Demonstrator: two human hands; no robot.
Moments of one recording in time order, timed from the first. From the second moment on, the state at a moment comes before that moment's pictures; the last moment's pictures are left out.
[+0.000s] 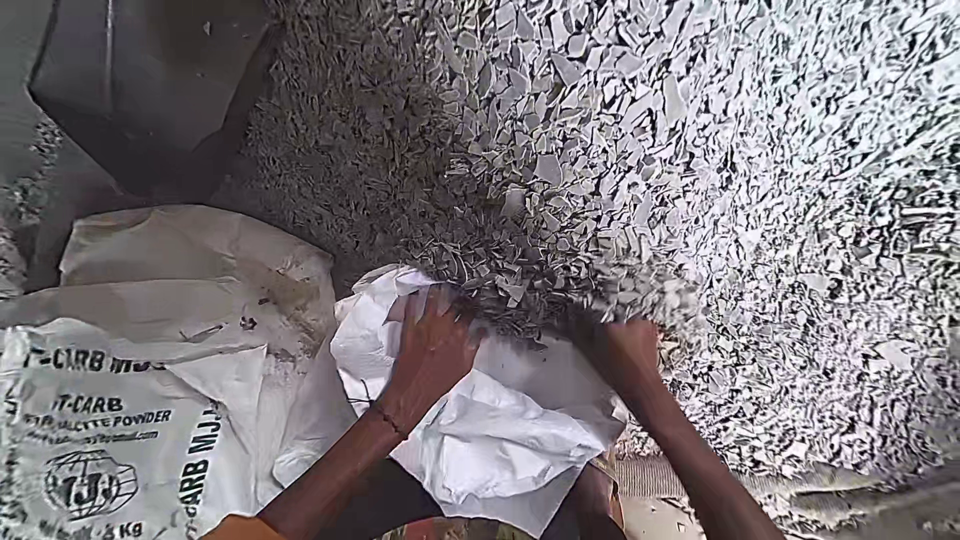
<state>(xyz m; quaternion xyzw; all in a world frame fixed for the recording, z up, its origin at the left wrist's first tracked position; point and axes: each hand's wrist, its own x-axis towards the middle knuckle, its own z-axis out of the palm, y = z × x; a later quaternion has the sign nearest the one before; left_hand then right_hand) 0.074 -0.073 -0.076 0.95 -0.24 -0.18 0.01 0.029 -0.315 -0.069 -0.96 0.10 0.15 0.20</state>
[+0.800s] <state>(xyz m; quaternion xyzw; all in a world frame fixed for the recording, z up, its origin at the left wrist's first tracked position) 0.085 -0.056 -0.075 0.91 -0.22 -0.34 0.04 0.157 -0.336 -0.025 -0.88 0.10 0.05 0.46</state>
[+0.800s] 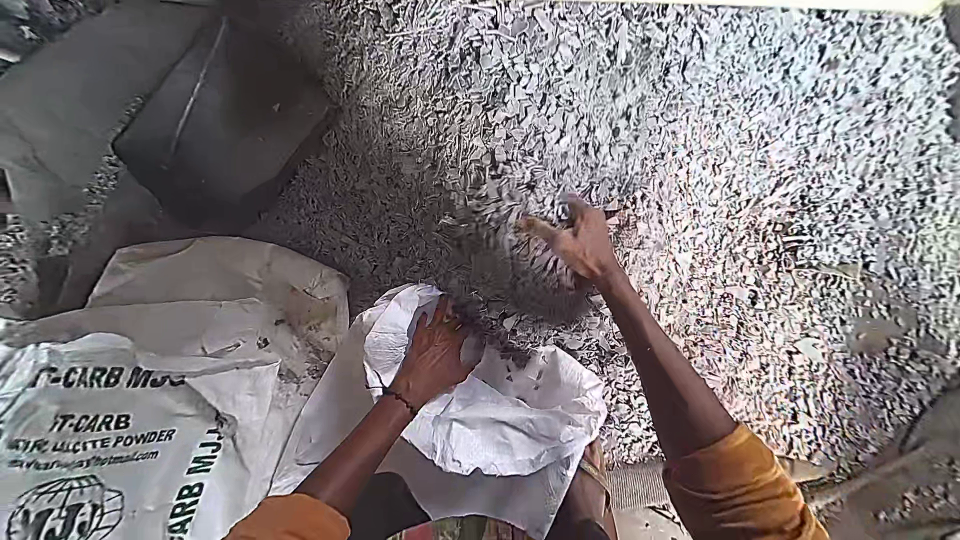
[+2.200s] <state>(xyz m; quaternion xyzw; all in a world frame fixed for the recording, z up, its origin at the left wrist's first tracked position) 0.177 -0.093 -0.035 0.94 0.07 -0.21 0.27 0.075 -0.437 -0.097 -0.67 0.36 -0.06 0.64</state>
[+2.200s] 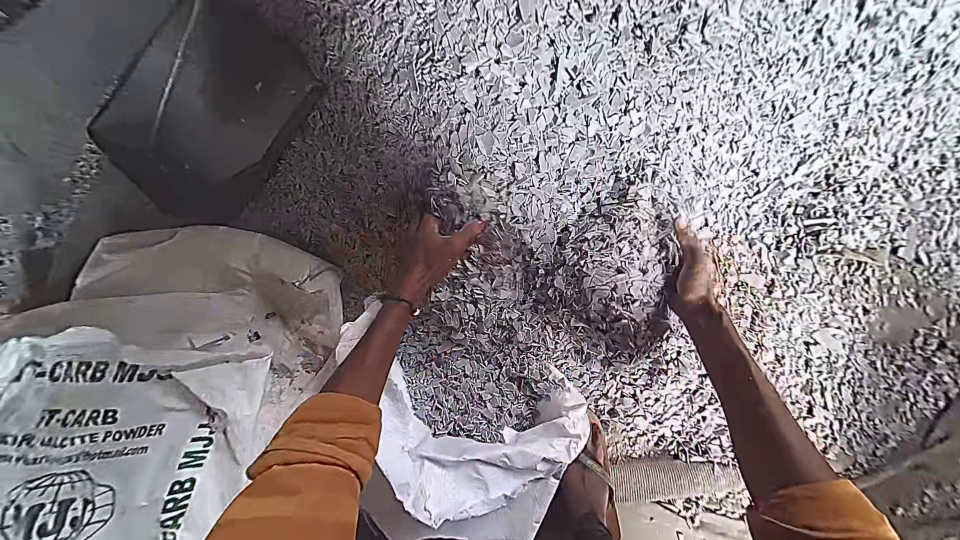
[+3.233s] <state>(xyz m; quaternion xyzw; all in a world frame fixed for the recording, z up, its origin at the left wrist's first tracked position) 0.017 -0.036 0.039 0.87 -0.47 -0.11 0.13 0.035 -0.248 -0.059 -0.58 0.07 0.43 0.69</state>
